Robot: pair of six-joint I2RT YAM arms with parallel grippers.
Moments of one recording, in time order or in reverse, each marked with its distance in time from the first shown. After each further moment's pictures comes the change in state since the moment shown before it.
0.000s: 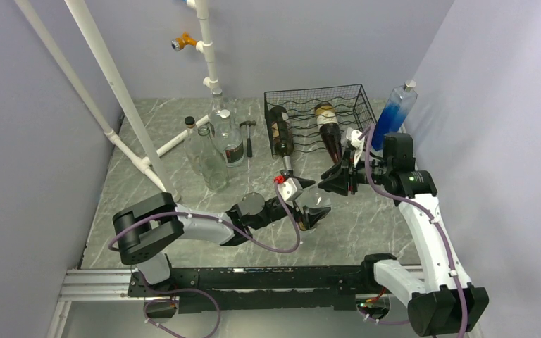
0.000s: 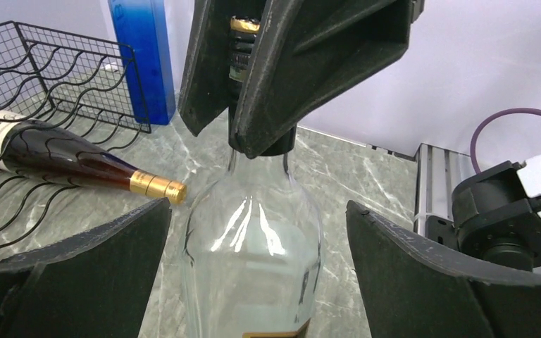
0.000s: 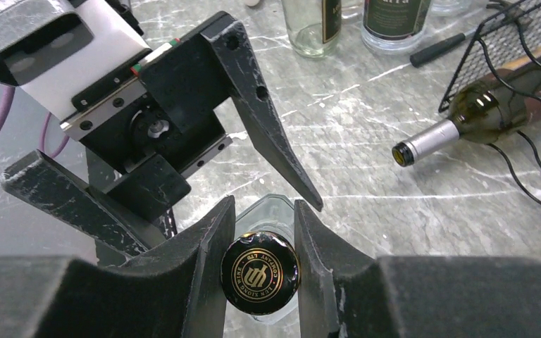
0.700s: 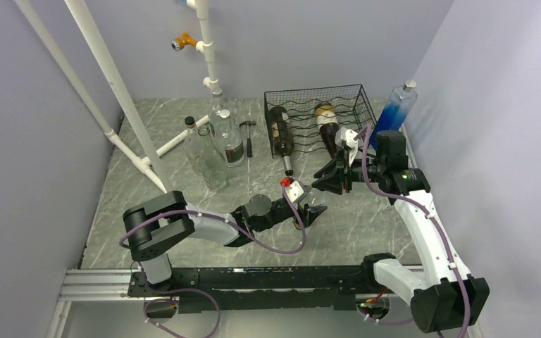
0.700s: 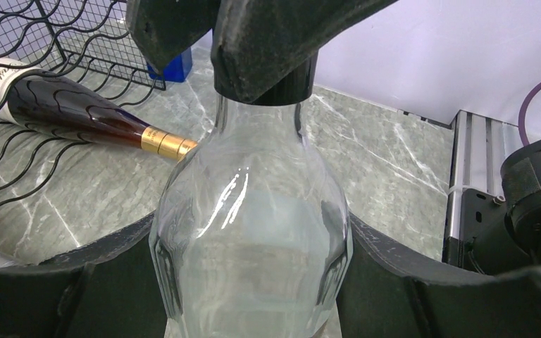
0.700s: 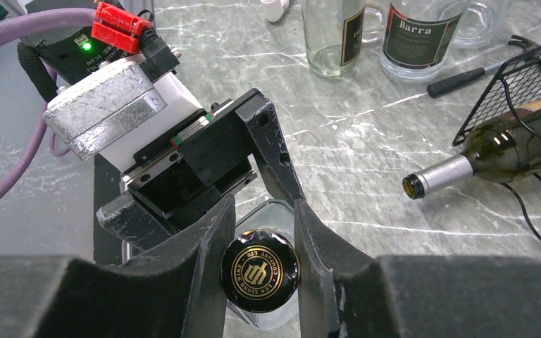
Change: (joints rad) left arm -0.002 0.064 0.006 -0.038 -0.058 0.020; right arm 0.051 0.027 -0.023 0.103 -0.045 0.016
